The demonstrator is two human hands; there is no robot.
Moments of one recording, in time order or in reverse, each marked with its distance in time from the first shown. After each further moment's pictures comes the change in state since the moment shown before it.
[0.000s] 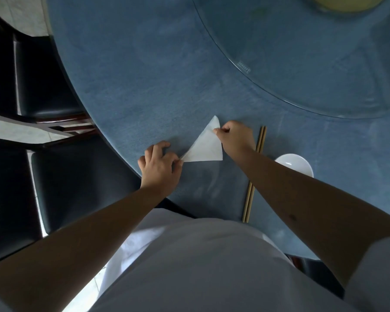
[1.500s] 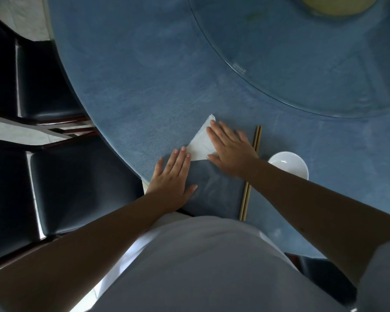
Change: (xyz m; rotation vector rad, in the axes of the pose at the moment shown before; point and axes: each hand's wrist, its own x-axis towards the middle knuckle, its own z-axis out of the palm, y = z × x) left_hand -0.031 0.010 0.019 0.381 -0.300 0.305; right_hand -0.030 0.035 -0.001 -0.735 -0.080 -0.687
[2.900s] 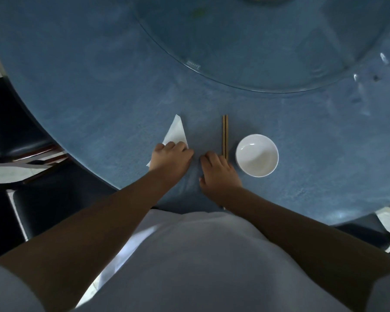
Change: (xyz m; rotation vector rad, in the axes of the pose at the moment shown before) left_hand 0.069 0.050 -0.044 0.201 0.289 0.208; right_hand -0.083 -0.041 0.010 0.357 0.066 0.395
